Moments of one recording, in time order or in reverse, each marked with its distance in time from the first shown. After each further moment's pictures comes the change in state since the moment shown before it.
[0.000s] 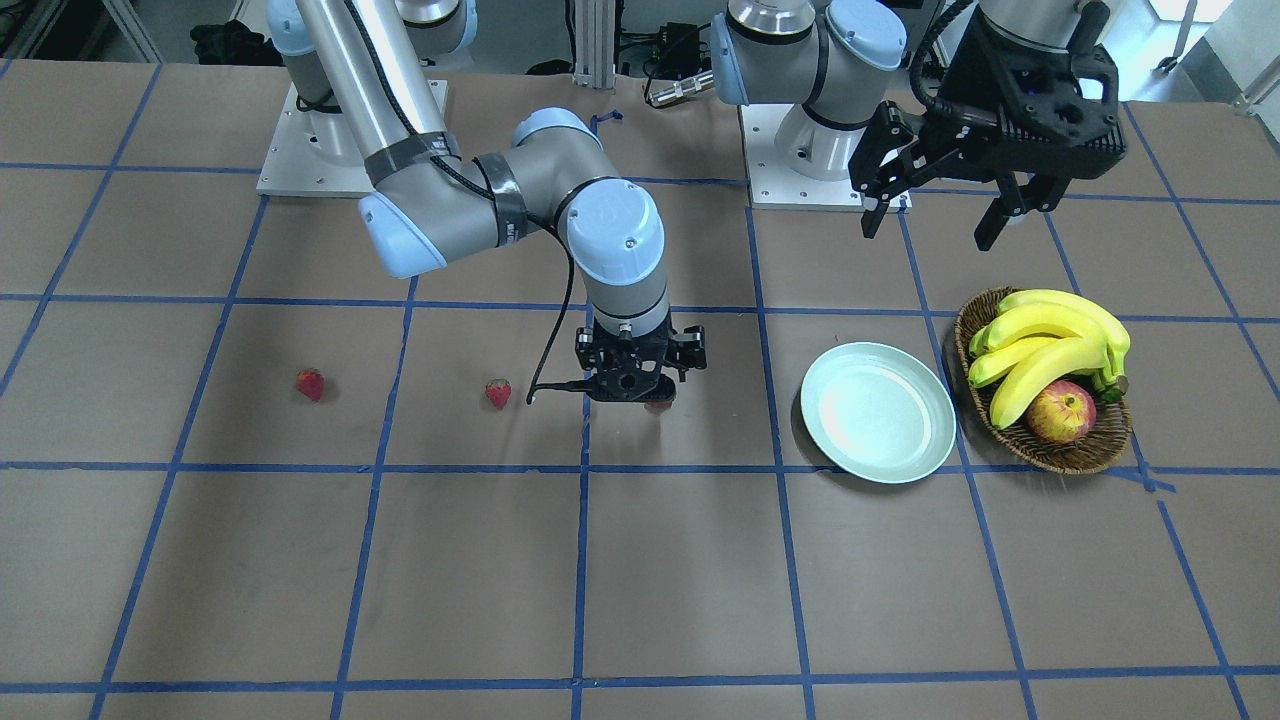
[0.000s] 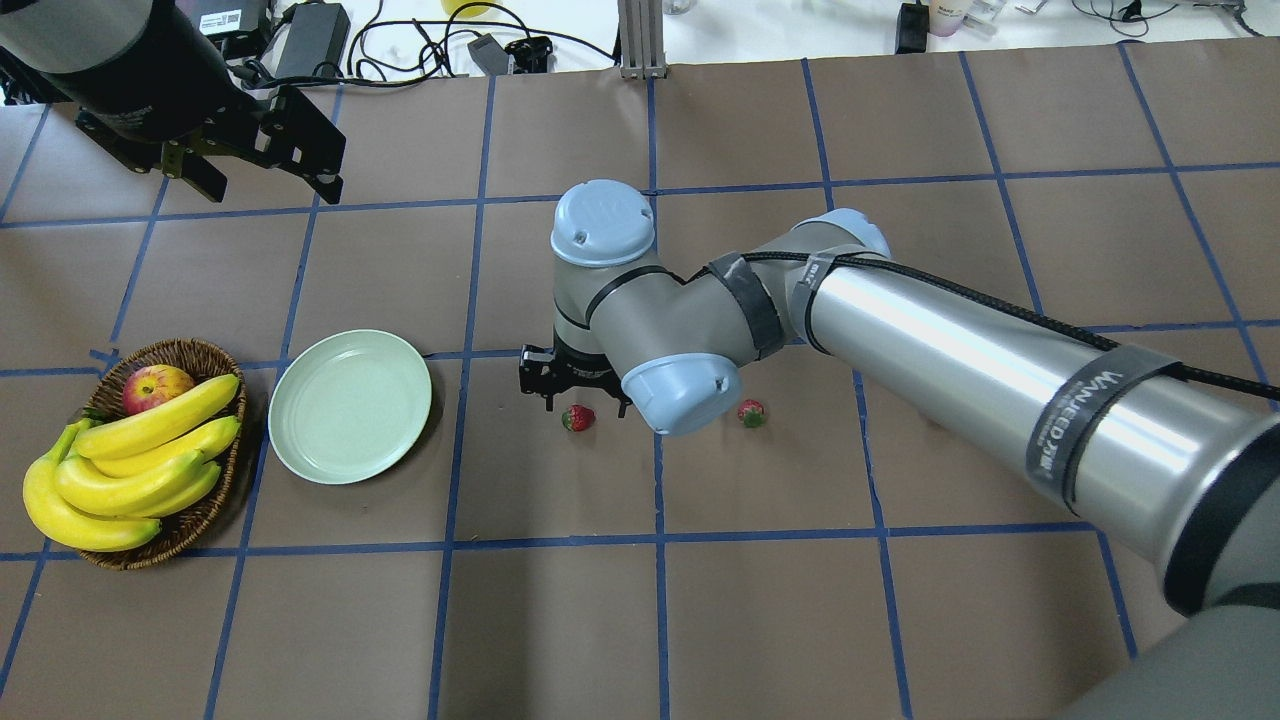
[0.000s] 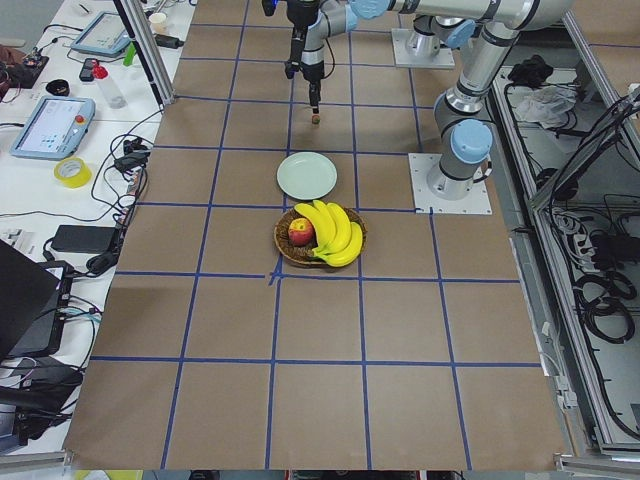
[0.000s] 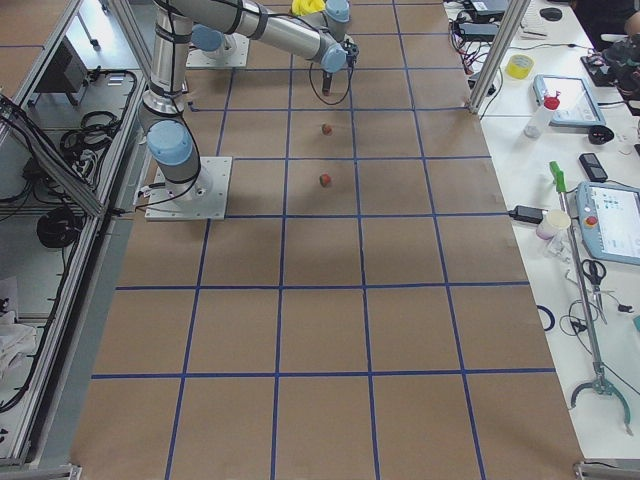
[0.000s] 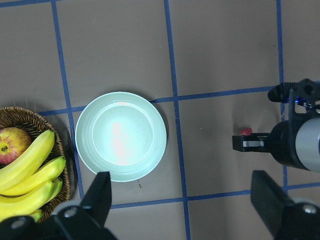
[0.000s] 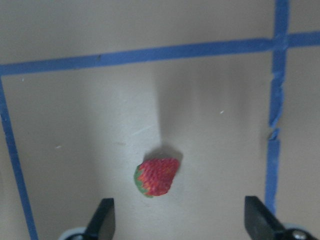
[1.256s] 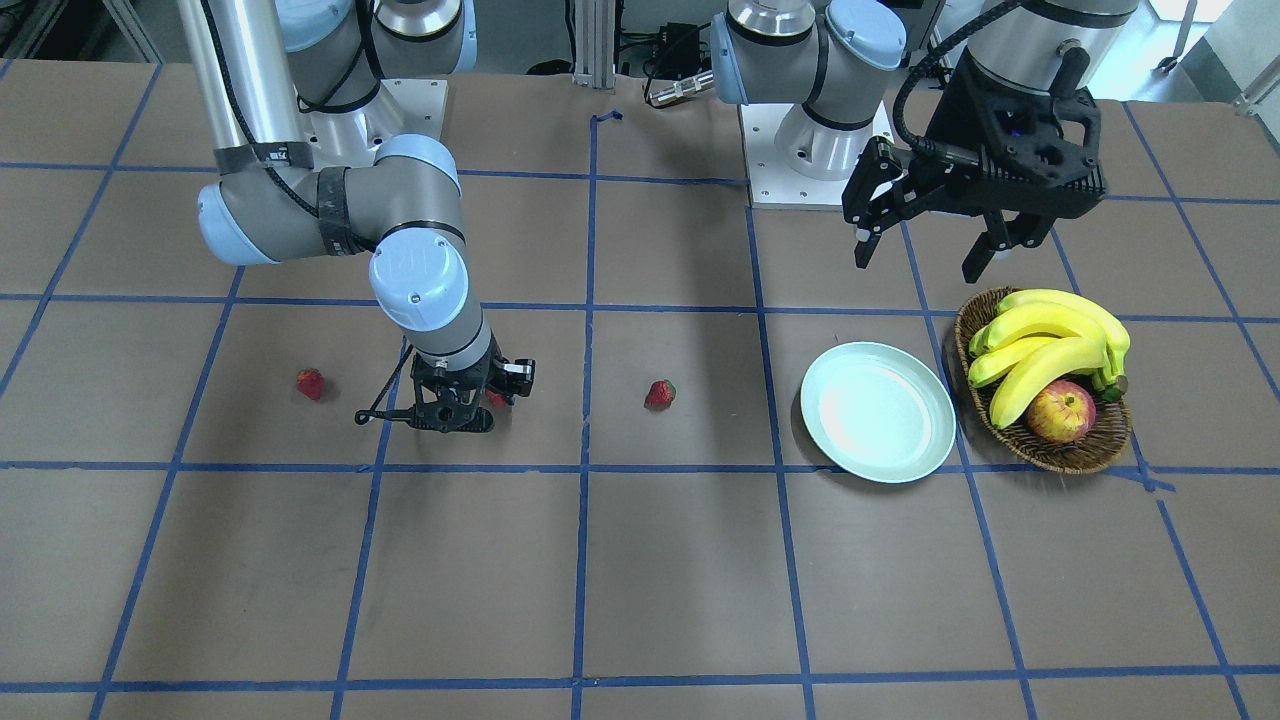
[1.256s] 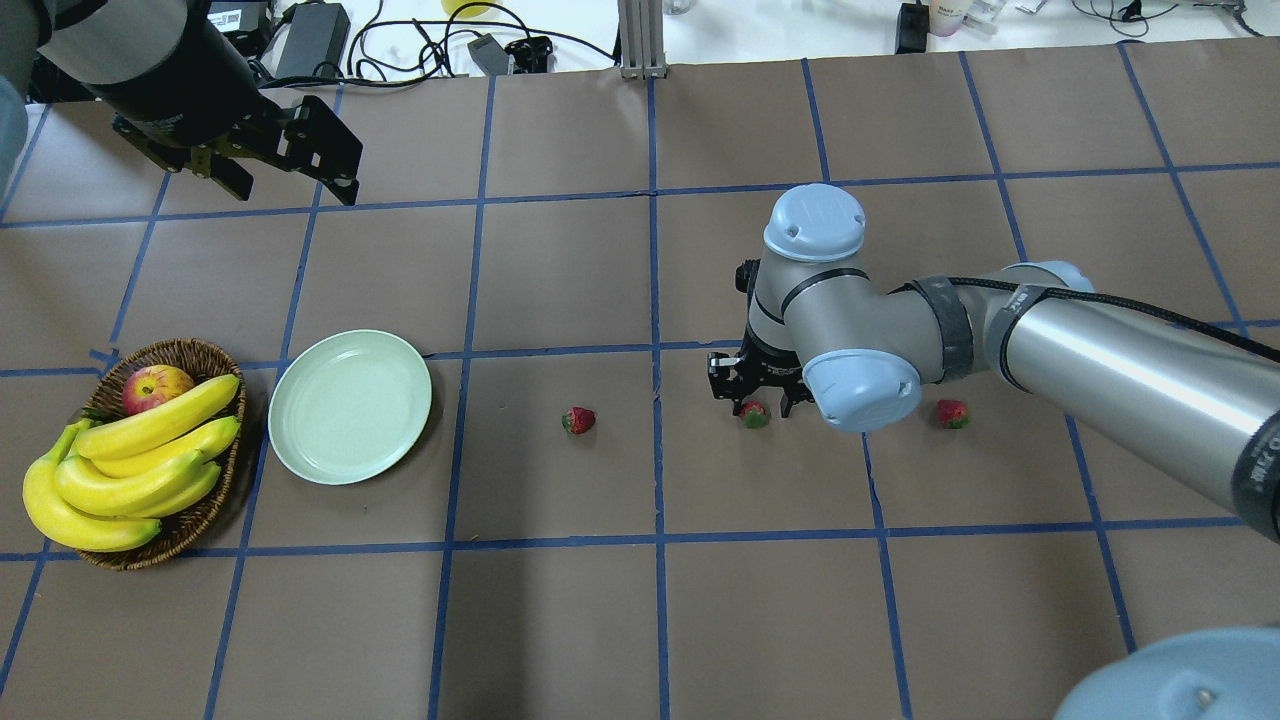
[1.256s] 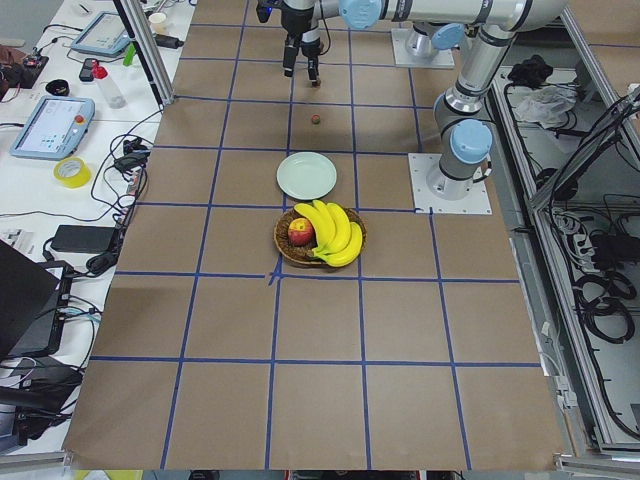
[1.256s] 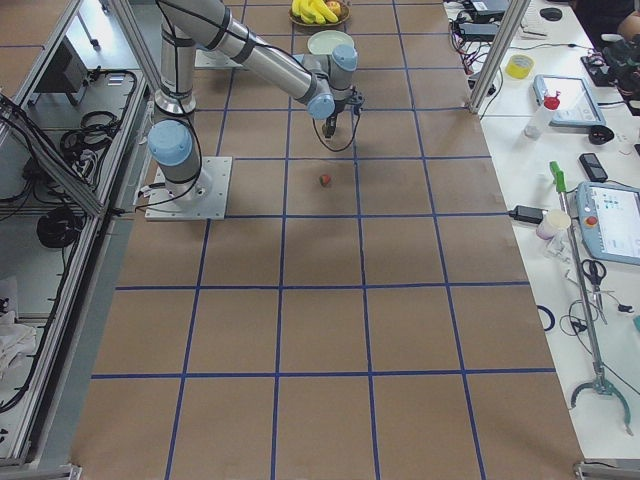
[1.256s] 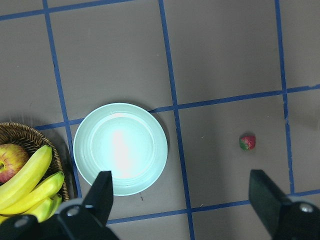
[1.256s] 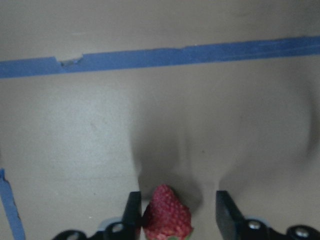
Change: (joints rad) left arm -0.003 -0.026 -0.028 0.068 -0.009 0.033; right arm -0.266 -0.073 0.240 -0.047 -0.084 -0.263
